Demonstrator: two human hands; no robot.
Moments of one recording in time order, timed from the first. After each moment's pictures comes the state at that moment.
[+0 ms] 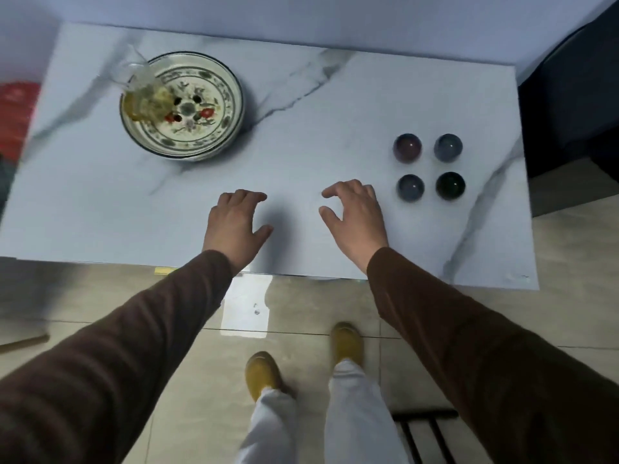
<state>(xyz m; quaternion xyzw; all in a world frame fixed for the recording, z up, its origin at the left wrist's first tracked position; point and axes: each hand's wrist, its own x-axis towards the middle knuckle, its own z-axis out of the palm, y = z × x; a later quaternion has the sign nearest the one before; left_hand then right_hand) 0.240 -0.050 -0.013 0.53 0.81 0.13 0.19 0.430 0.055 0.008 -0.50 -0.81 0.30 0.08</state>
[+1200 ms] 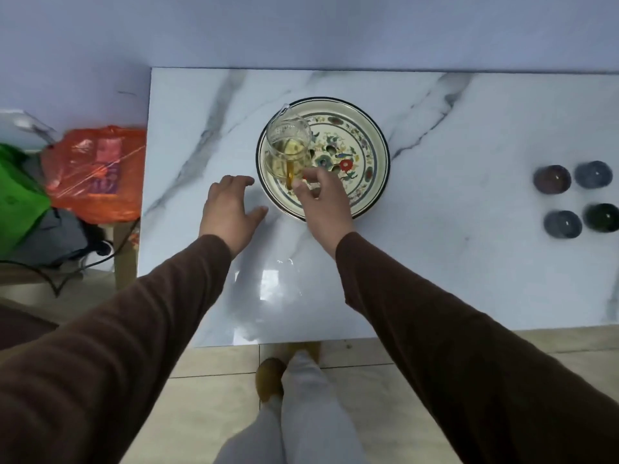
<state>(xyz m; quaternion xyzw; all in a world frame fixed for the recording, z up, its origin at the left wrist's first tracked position) -0.126 -0.027 -0.047 0.49 0.81 0.18 0.25 0.028 0.045 -0.037 -0.57 -0.62 0.50 0.20</state>
